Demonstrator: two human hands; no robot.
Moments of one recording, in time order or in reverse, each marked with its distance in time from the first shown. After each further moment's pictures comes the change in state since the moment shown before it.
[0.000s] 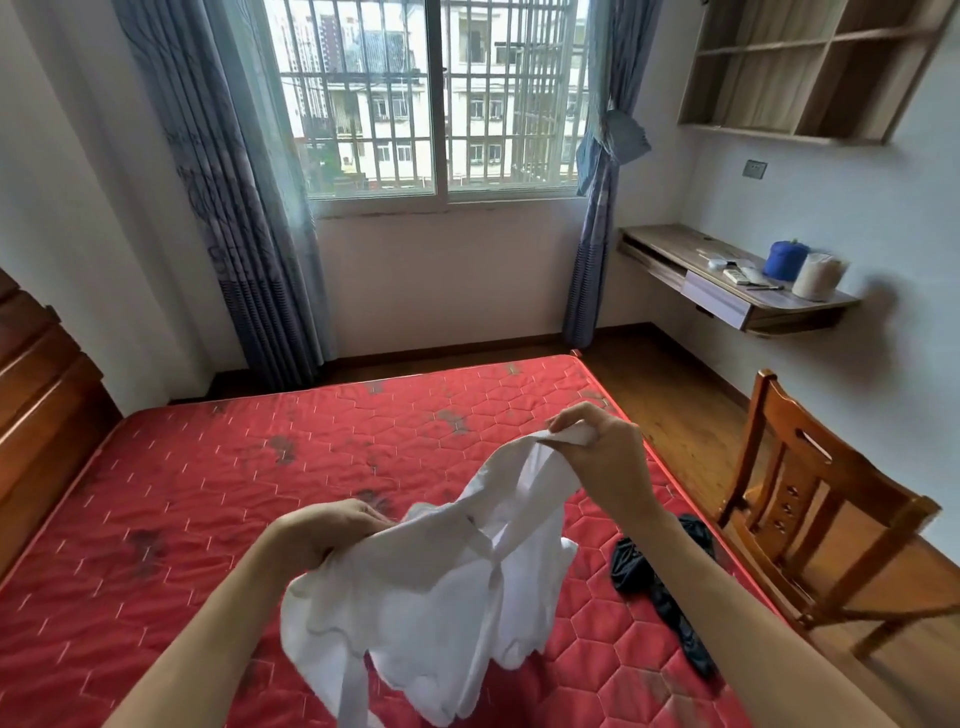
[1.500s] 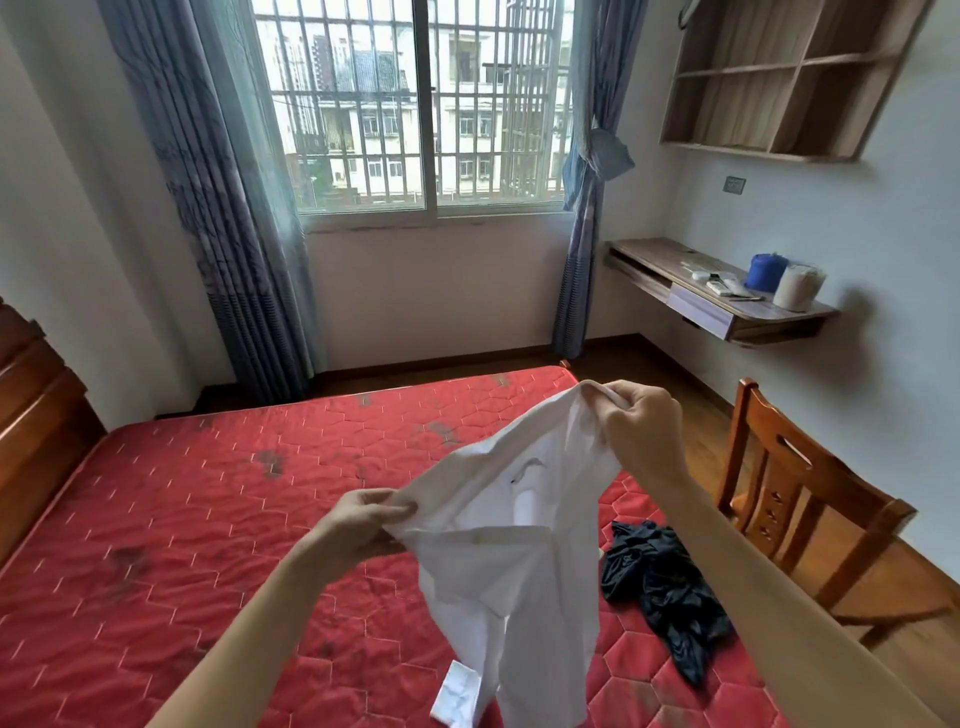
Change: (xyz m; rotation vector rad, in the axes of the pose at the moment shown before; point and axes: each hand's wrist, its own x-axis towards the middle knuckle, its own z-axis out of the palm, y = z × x) left_hand 0.032 0.008 0.035 -0.566 0.209 0.259; right_hand 0.029 -0.014 -0.051 0.009 0.087 0.236
